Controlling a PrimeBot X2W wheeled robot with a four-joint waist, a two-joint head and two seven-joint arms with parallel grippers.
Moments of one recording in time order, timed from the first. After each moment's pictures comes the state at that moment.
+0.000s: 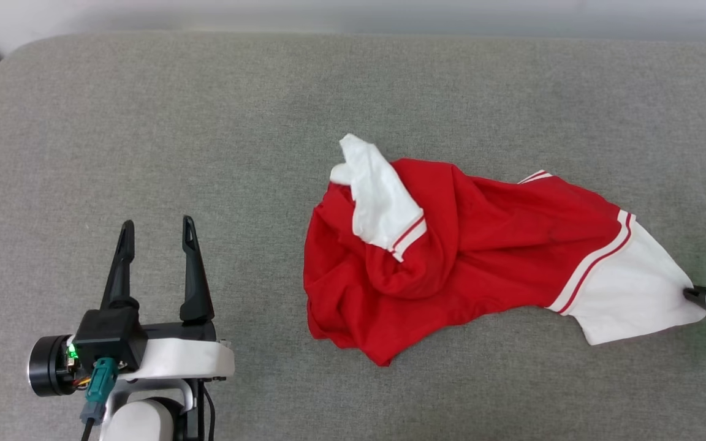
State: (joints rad) left arm -0.10 0.10 -0.07 -0.06 -0.12 0.15 -0.26; right arm -0.71 -0.92 0.97 0.45 0.98 0.13 0.50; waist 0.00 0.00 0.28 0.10
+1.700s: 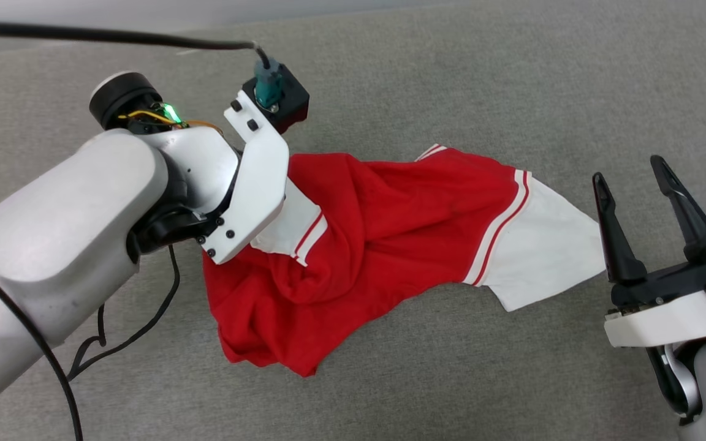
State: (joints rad) left arm -1.15 0.67 -1.04 0.10 -0.87 -0.13 0.88; right arm -0.23 -0.26 0.08 0.03 0.13 0.13 -0.26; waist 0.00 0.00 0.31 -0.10
